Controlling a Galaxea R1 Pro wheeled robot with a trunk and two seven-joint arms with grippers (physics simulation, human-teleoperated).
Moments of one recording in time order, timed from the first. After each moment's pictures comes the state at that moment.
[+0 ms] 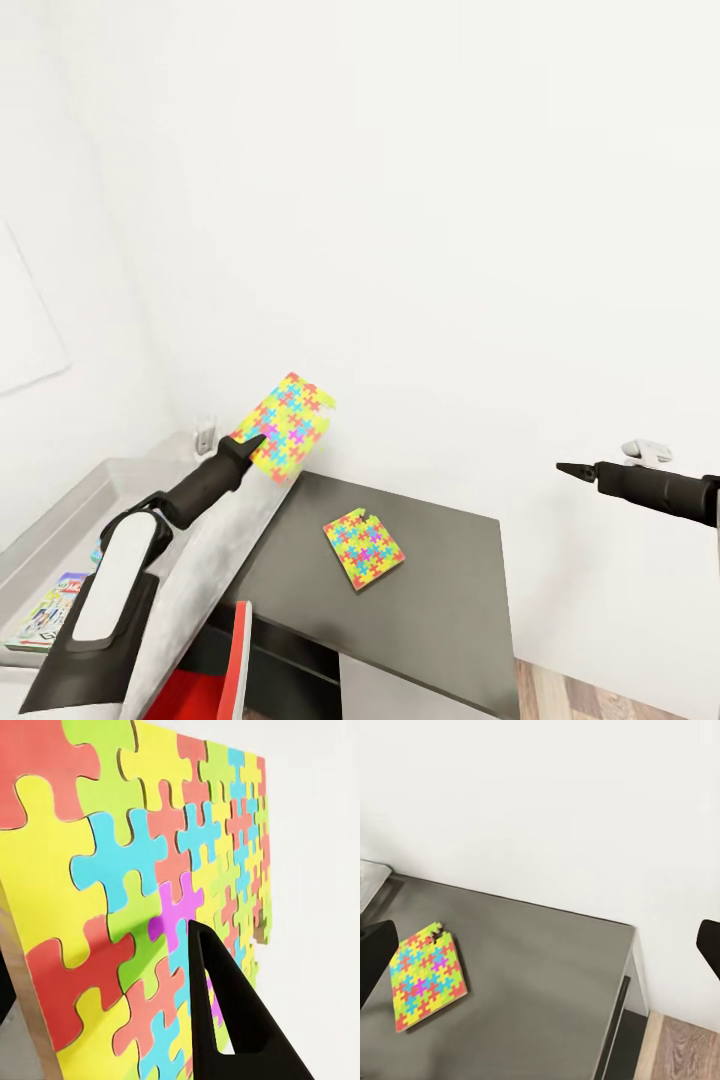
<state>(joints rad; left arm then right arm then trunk) -0.43 0.02 0.10 -1.52 1.25 0.61 0.08 -0.60 -0.29 -0.55 -1.40 0.34 1.02 1.06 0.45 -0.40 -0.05</state>
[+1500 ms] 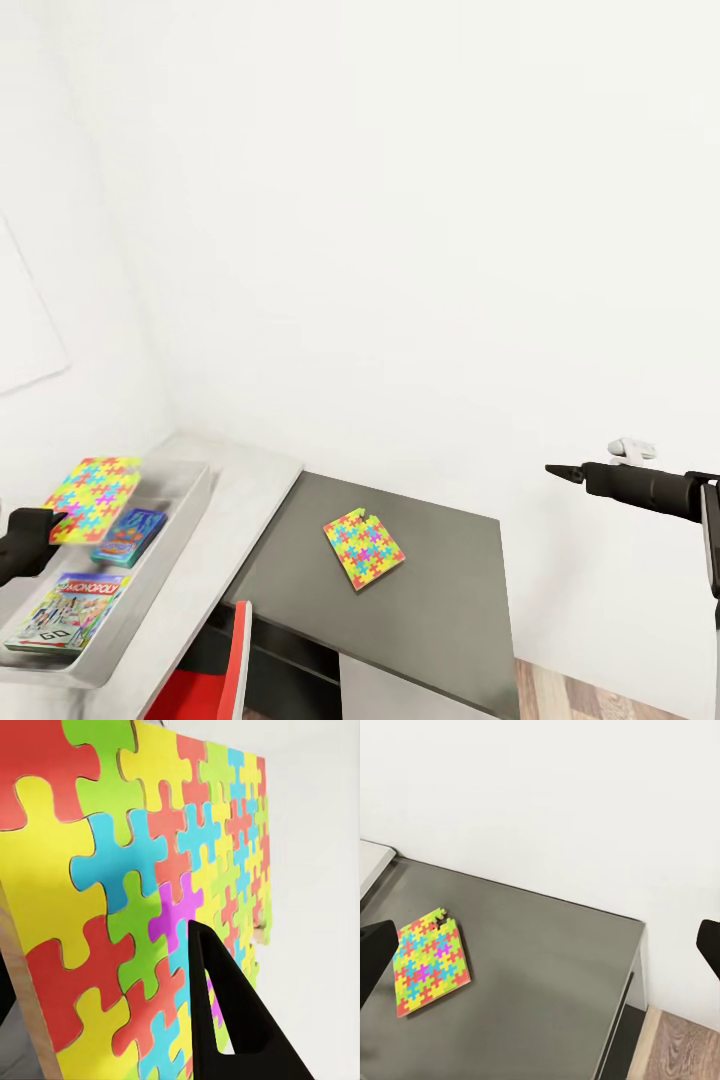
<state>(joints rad) -0.43 0.29 0.72 -1.17 1.29 0.63 0.26 -0.60 -0.29 -0.49 -1.40 0.34 1.02 1.06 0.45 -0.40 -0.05</state>
